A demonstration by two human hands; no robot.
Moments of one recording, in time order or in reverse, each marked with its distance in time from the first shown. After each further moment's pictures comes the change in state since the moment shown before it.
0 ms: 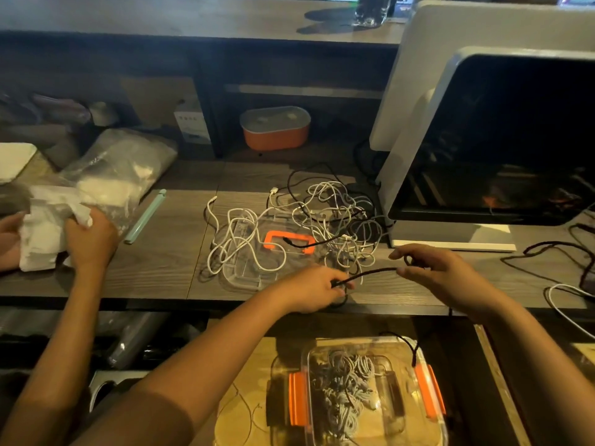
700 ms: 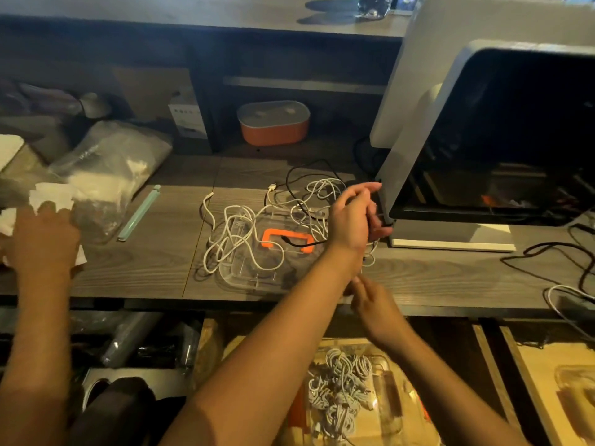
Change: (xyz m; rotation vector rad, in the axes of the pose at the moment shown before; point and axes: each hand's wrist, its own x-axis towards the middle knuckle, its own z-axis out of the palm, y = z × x) left_hand 0.028 0.083 -0.025 -1.369 0.538 0.134; right_hand 0.011 -0.009 0.106 0.219 0.124 0.140
